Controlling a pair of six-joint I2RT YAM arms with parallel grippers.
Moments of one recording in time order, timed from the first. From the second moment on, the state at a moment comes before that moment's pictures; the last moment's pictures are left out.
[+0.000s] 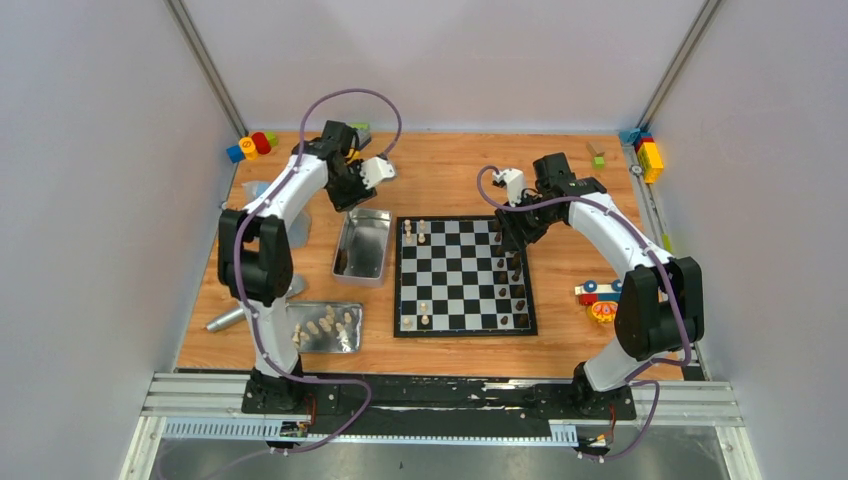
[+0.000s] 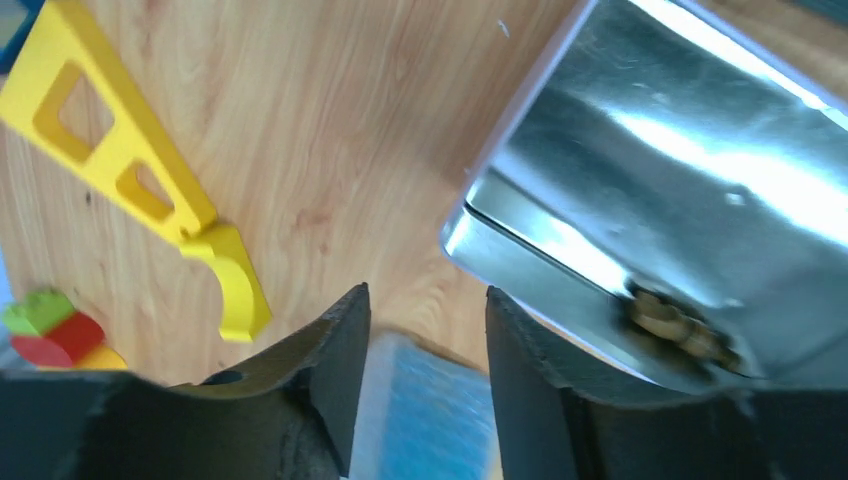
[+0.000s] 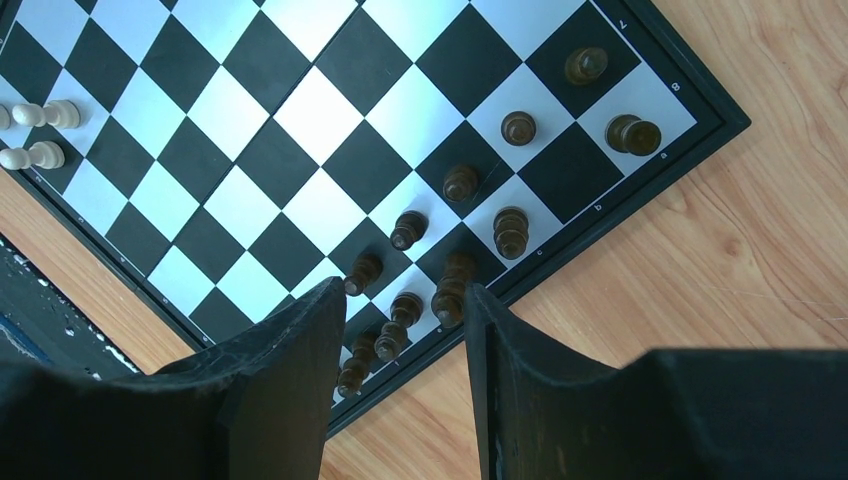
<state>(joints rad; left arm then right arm) -0.25 2.00 1.68 -0.86 0.11 1.00 0.25 1.60 1.26 -0.78 -0.43 -0.41</state>
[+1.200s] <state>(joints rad) -0.45 1.82 1.25 -0.78 -0.10 0.38 0.25 1.58 1.19 -0.76 -0.47 -0.41</state>
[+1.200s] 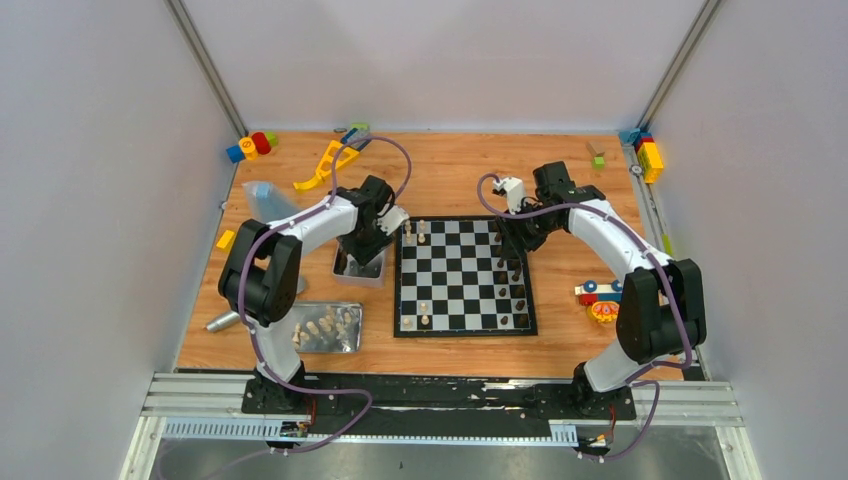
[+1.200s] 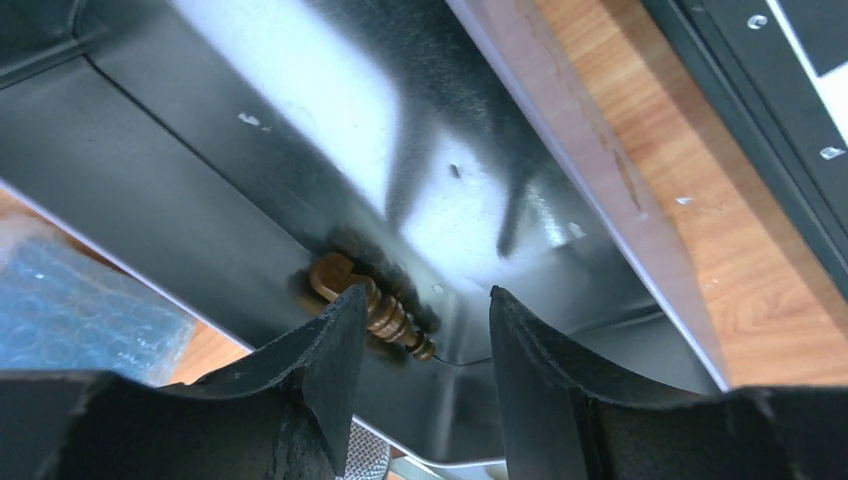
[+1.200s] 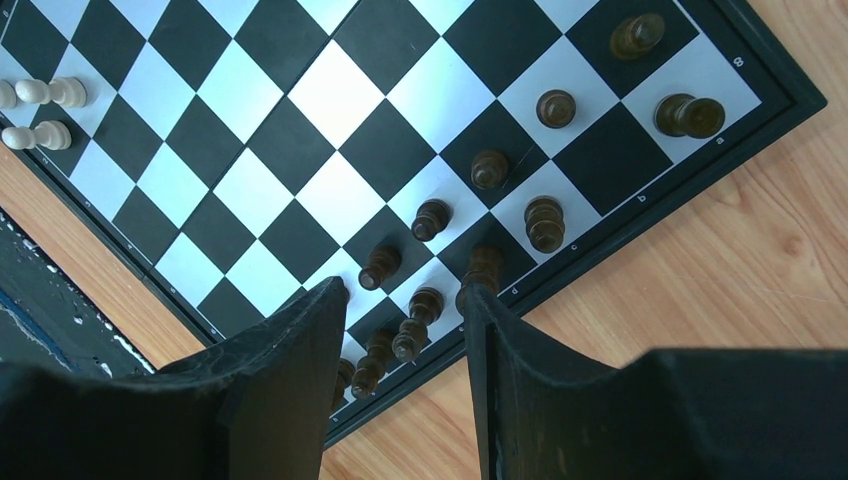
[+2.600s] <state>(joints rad) -0.46 1.88 1.25 -0.77 -0.18 0.33 0.25 1.56 1.17 -0.75 -0.47 -0.41</state>
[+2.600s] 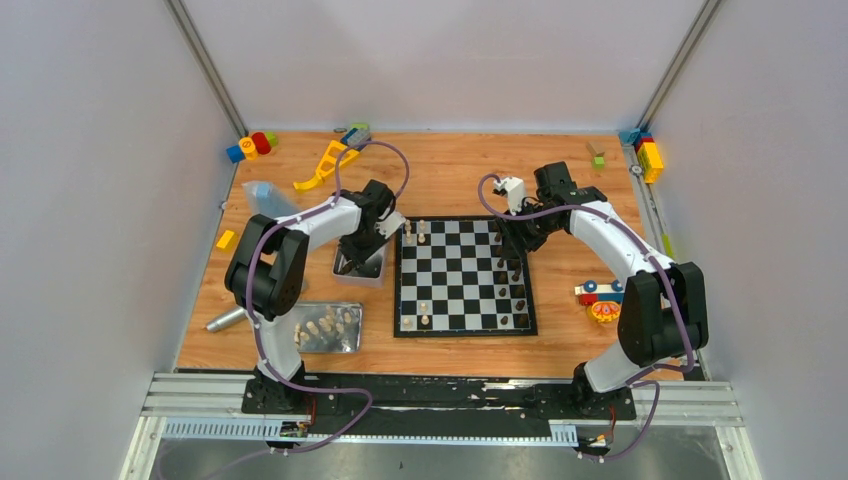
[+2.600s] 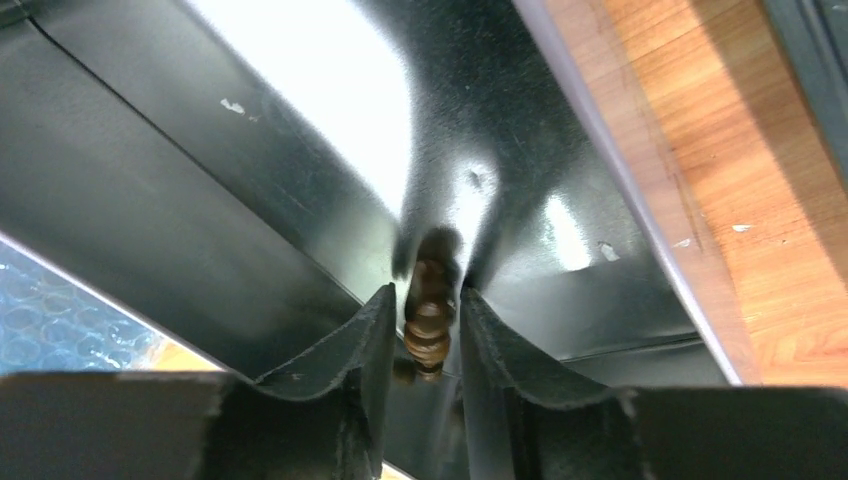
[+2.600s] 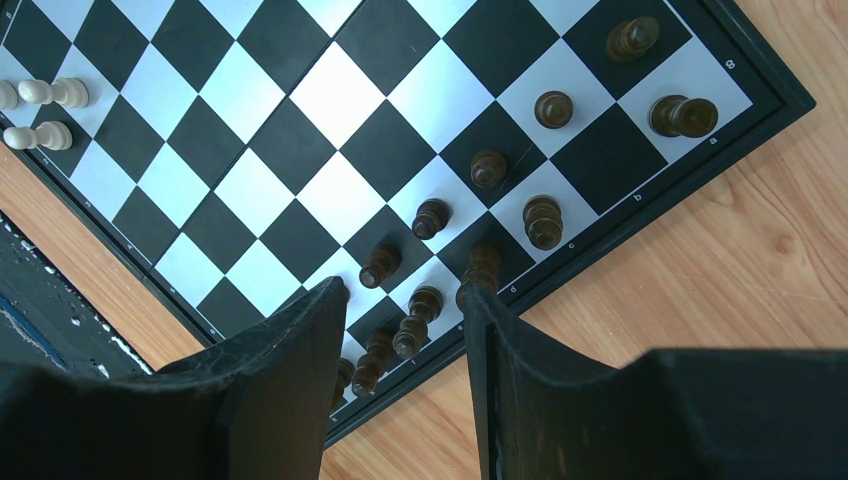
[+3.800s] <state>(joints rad) -0.37 1.55 1.23 -0.52 0.63 0.35 0.22 1.51 1.24 -0.73 -0.67 -0.39</state>
